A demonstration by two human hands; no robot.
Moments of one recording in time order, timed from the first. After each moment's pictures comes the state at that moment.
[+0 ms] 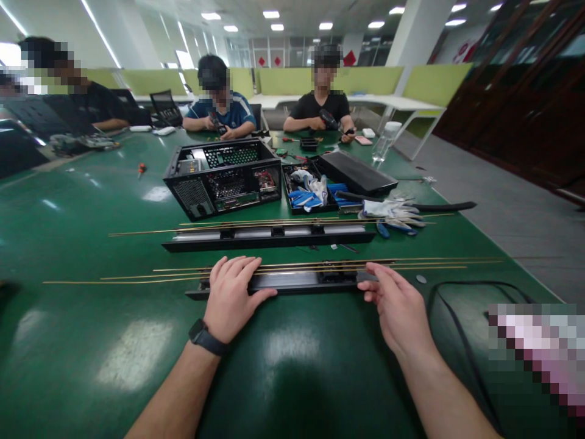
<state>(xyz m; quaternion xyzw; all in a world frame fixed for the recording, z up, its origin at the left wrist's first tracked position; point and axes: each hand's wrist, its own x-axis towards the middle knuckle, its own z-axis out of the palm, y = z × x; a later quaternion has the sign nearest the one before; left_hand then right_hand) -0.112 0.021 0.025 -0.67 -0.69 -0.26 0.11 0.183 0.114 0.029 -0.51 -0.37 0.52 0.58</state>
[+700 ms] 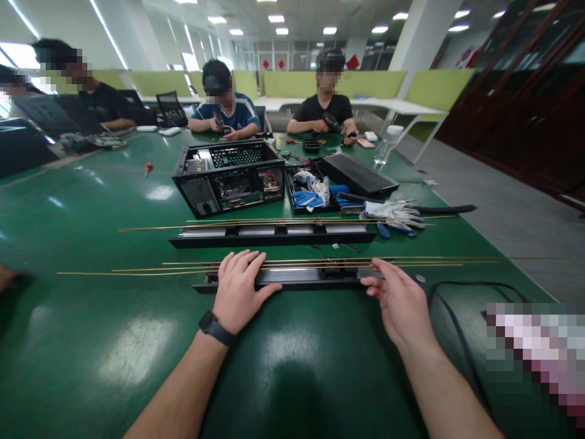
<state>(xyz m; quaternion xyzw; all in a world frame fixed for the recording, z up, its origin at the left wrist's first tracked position) -0.109 0.022 0.019 -0.66 -0.68 -0.28 0.12 0.190 0.121 0.028 -0.49 -0.36 0.52 0.60</state>
